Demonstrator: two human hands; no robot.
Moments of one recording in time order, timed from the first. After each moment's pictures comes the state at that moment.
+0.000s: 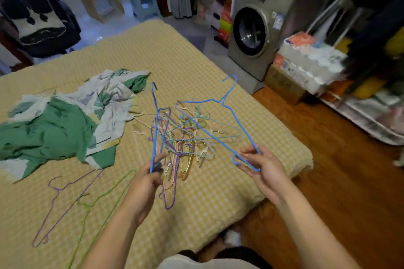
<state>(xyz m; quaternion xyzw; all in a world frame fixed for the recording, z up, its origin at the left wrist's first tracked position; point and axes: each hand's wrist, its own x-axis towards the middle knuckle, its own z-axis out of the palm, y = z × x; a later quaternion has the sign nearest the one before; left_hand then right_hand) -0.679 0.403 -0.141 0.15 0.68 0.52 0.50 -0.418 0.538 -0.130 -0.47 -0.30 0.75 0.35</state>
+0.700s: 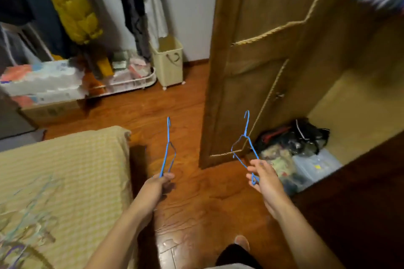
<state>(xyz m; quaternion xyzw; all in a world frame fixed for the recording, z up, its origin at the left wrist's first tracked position) -0.381 0.276 -0.137 0.57 0.41 0.02 0.71 -0.212 0.047 -0.125 -0.74 0.06 0.23 0.63</state>
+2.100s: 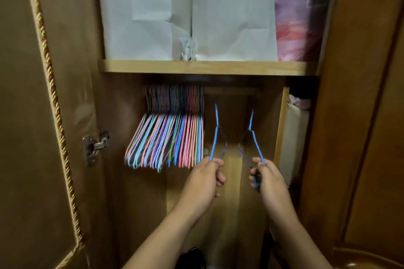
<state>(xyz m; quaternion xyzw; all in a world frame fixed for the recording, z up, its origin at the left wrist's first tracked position) 0.252 -0.002 0.174 0.66 -0.26 -0.12 0.69 0.205 -0.154 0.149 -0.61 0.17 -0.41 0.66</state>
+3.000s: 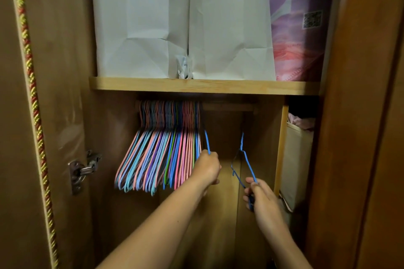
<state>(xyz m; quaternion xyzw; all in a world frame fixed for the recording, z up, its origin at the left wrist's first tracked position) 0.331 -0.065 0.221 0.73 -0.17 -0.16 0.64 0.239 -0.176 0.133 -0.65 0.20 -0.37 0.63</state>
